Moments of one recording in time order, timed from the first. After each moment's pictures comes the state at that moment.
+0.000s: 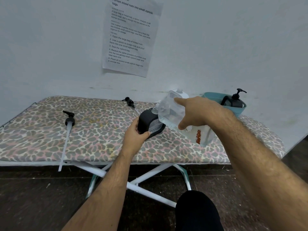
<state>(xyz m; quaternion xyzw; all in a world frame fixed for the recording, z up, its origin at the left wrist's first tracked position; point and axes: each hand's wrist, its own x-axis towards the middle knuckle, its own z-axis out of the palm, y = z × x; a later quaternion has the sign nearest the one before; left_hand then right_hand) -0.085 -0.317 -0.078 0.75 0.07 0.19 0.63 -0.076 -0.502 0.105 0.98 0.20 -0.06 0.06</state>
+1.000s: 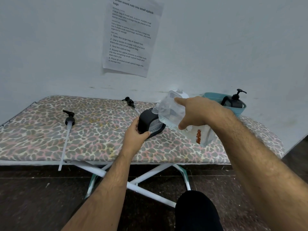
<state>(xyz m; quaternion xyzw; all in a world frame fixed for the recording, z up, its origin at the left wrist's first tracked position) -0.084 -0.315 -0.081 0.75 0.06 0.19 0.63 -0.073 -0.500 0.105 0.98 0.20 -0.05 0.07</state>
